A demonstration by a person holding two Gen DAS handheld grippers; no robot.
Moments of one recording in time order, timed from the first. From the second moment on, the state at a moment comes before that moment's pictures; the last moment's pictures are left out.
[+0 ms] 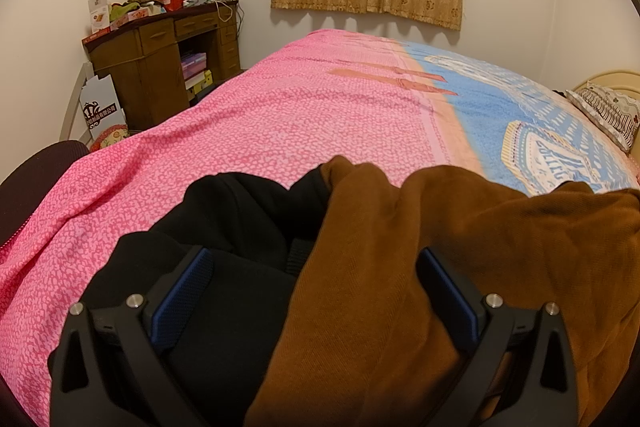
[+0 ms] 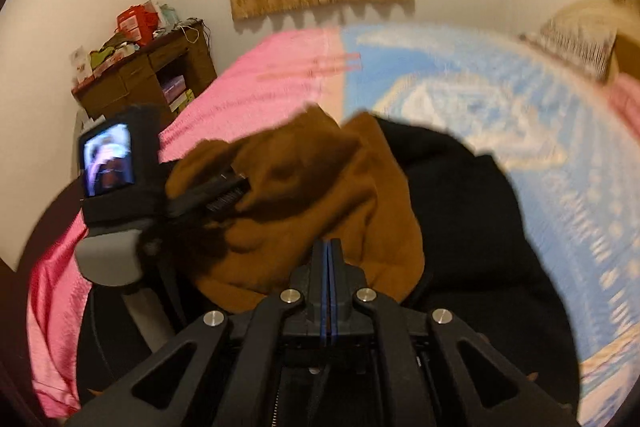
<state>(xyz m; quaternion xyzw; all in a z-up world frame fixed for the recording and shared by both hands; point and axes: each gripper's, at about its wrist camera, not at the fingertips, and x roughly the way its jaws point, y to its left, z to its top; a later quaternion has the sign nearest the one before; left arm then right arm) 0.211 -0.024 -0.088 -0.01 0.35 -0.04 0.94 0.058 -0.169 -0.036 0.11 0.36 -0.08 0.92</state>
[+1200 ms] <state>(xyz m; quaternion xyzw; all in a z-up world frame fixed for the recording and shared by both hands) 0.215 -0.023 -0.093 0.01 0.37 -0.04 0.93 0.082 -0.131 -0.053 0.05 0.32 -0.04 0.95</state>
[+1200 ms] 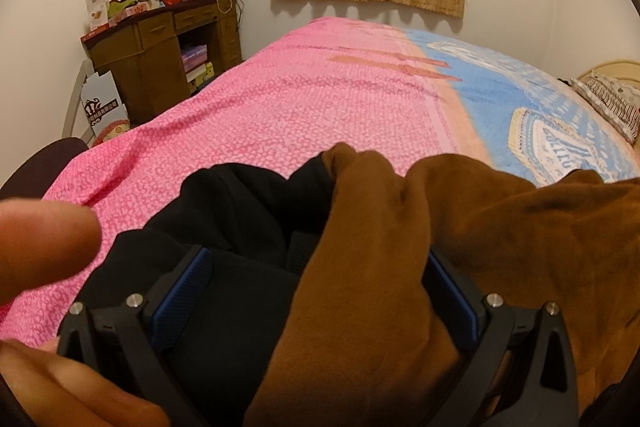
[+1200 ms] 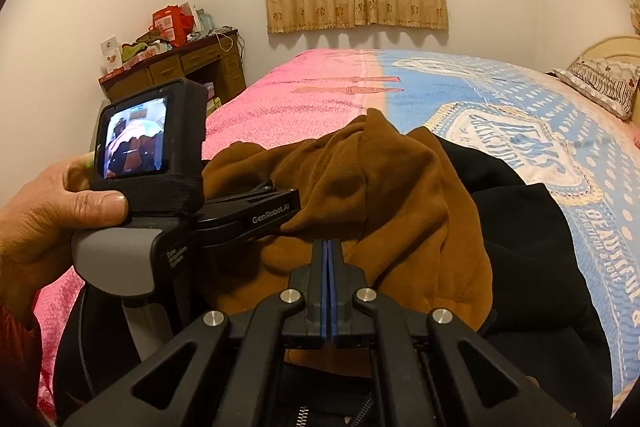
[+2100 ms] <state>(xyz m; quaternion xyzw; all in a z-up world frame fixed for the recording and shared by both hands) 0.214 -0.023 -0.091 0.00 0.36 -0.04 0.93 0.028 -0.122 -0.028 0.07 0.32 -0.03 0.94</state>
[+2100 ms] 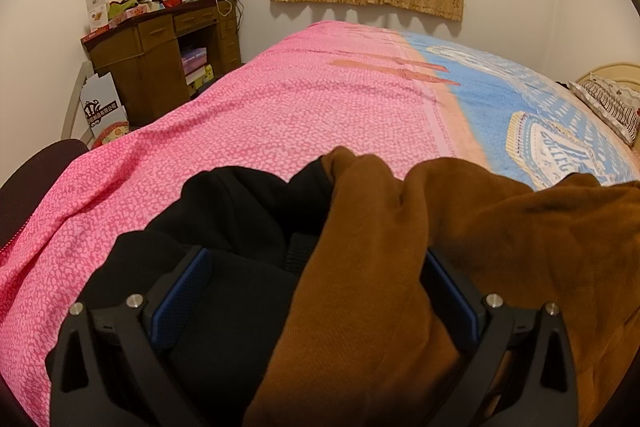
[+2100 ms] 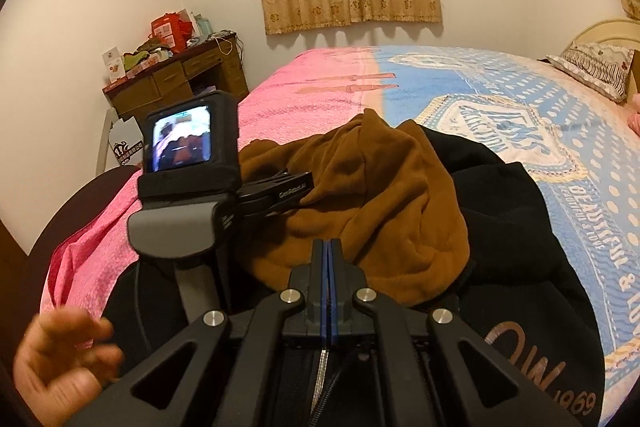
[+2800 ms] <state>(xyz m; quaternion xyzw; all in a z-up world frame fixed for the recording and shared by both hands) 0.214 -0.023 -0.091 0.00 0.36 -0.04 0.93 0.037 -0.125 -0.038 0.07 0.33 -0.04 0.94</state>
